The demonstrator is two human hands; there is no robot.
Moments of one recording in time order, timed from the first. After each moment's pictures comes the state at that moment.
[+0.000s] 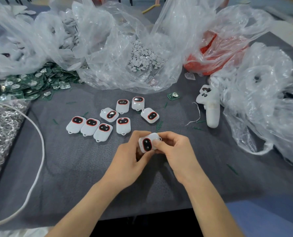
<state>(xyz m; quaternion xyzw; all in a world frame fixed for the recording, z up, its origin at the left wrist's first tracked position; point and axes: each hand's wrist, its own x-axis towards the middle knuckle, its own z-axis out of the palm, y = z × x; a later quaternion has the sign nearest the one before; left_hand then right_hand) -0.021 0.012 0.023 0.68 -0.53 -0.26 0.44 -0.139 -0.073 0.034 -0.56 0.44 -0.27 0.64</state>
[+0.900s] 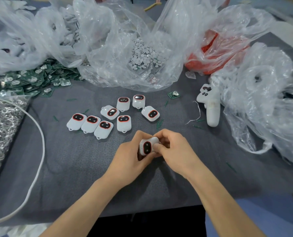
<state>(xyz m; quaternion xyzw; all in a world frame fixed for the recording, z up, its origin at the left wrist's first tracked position) -0.020 0.012 0.018 0.68 -0.55 -0.24 0.42 -0.141 -0.079 0.039 -0.74 0.43 -0.14 0.50</state>
